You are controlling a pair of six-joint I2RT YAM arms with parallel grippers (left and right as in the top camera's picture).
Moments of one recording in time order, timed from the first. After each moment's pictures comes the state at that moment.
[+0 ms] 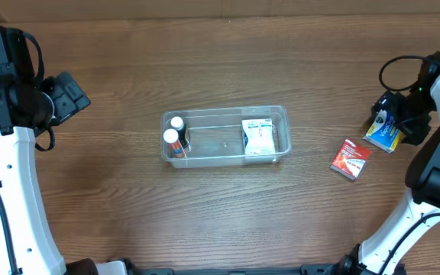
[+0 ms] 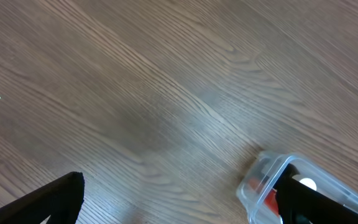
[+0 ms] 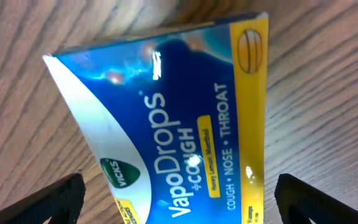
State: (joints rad) left arm 0.22 1.51 1.86 -1.47 -0.12 -0.44; right arm -0.42 2.17 1.72 -1.15 -0.05 0.34
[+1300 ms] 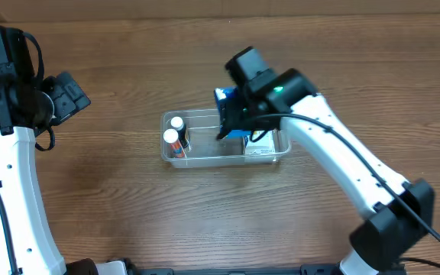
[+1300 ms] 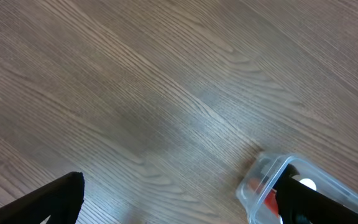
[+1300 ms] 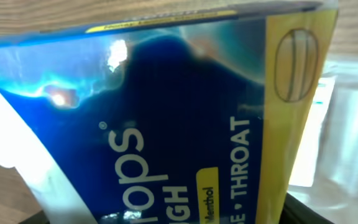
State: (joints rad) left arm 0.22 1.51 1.86 -1.47 -0.12 -0.44; right arm 0.62 1.82 1.70 -1.10 -0.07 0.55
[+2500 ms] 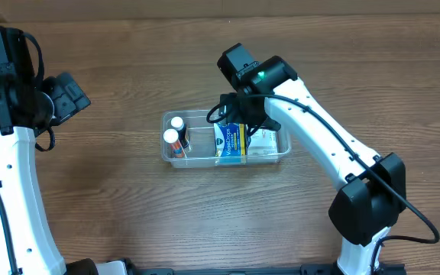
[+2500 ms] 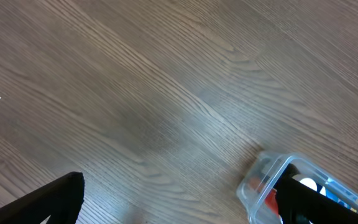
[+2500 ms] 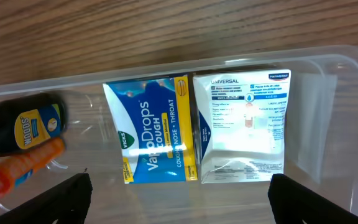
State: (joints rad) left arm 0.22 1.51 1.86 -1.47 -0.12 -0.44; right arm 0.58 1.98 1.83 -1.25 0.04 0.67
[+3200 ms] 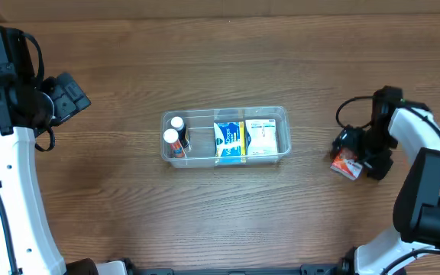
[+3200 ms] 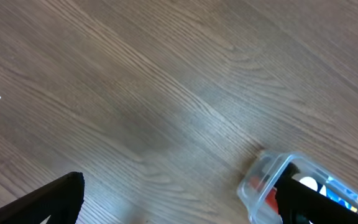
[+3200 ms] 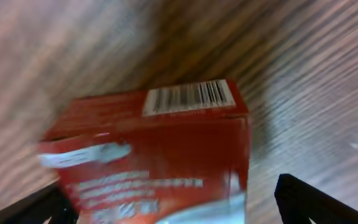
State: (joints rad) left arm 0.22 1.51 1.86 -1.47 -0.11 -0.43; right arm -0.23 1.85 1.13 -0.95 -0.04 0.49
